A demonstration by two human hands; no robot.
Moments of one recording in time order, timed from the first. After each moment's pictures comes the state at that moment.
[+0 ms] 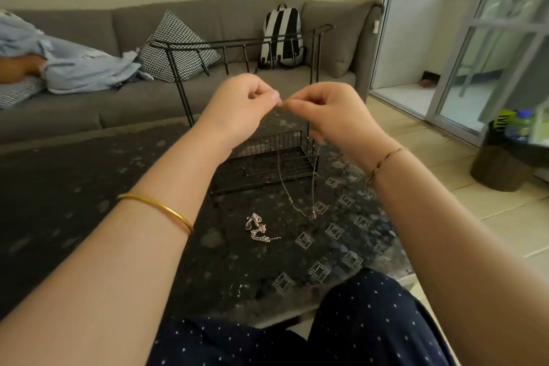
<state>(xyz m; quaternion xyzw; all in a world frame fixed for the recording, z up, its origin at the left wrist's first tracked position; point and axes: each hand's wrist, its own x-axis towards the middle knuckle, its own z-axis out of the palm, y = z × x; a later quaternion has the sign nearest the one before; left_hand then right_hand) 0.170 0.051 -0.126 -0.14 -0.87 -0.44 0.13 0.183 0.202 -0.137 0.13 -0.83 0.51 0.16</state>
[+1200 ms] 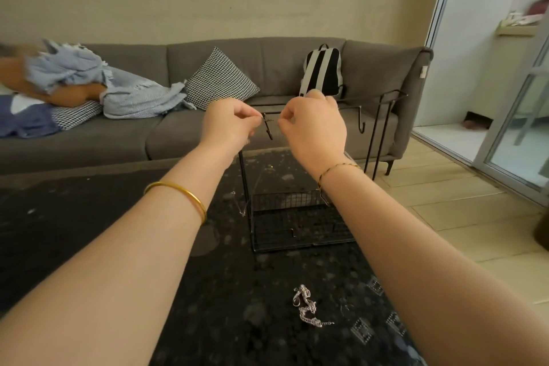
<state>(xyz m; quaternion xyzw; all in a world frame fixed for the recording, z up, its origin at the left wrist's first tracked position) 0.070 -0.039 -0.091 -0.01 -0.84 -0.50 0.22 0.072 0.091 -0.094 0.09 -0.91 0.22 0.33</state>
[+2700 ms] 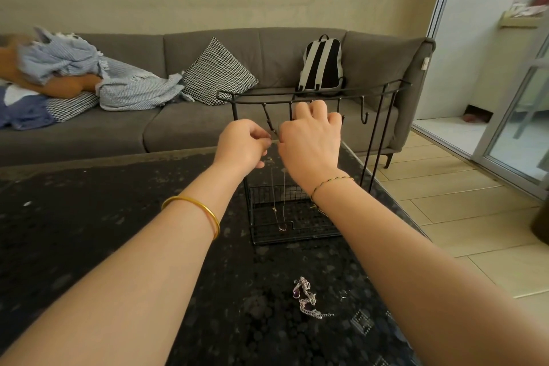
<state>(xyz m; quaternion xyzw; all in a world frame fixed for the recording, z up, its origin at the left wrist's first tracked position) 0.070 -0.026 -0.123 0.01 -0.86 -0.49 0.12 0.075 0.083 -0.126 0.09 -0.94 0.00 0.32</state>
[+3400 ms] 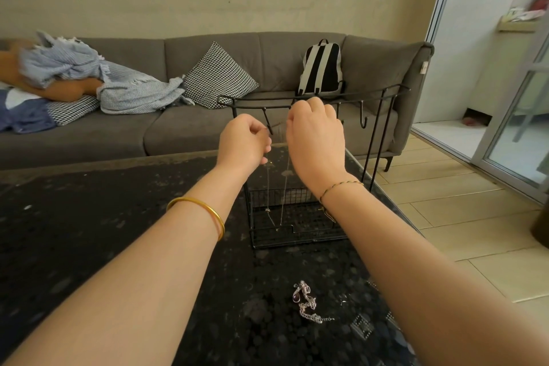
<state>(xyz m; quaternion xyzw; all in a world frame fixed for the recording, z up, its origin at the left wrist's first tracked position) 0.069 -0.019 -0.118 0.03 -0.82 -0.54 0.18 0.071 0.087 -0.119 0.08 -0.91 0.16 0.38</state>
